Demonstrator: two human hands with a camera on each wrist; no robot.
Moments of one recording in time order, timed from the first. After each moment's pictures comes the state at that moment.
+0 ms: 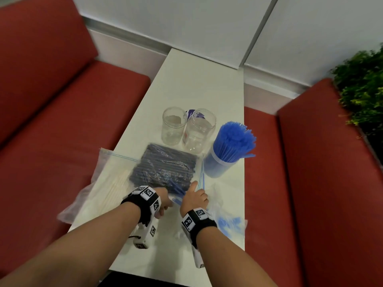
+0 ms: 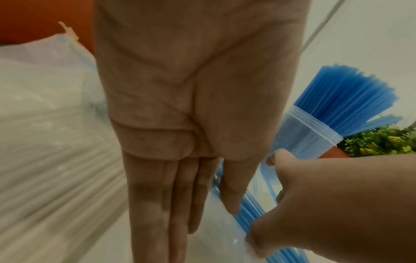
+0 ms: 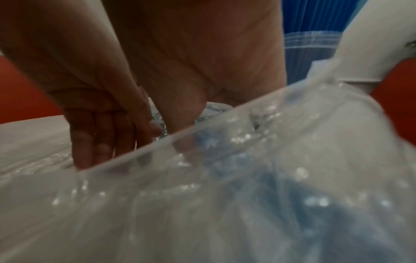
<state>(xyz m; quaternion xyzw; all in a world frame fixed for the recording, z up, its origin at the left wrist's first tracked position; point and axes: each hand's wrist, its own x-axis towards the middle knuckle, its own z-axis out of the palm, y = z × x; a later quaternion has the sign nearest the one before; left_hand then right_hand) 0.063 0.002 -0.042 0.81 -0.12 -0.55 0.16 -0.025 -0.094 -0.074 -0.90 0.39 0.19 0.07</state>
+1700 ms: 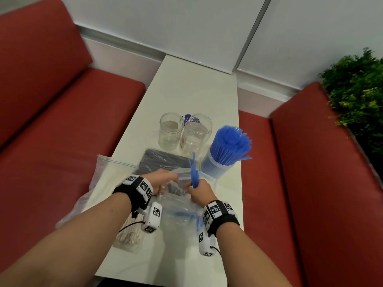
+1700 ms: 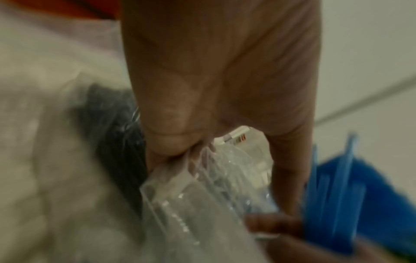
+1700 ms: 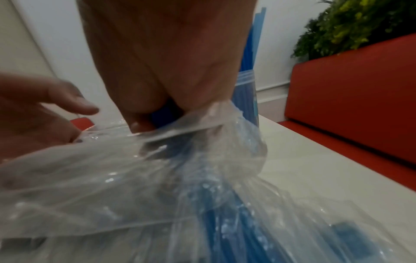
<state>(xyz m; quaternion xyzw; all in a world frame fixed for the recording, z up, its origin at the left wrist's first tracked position) 0.106 -0.007 0.001 0.67 -0.01 -0.57 0.48 -0.015 -0.147 -0.009 -0.80 0.34 0.12 0.48</state>
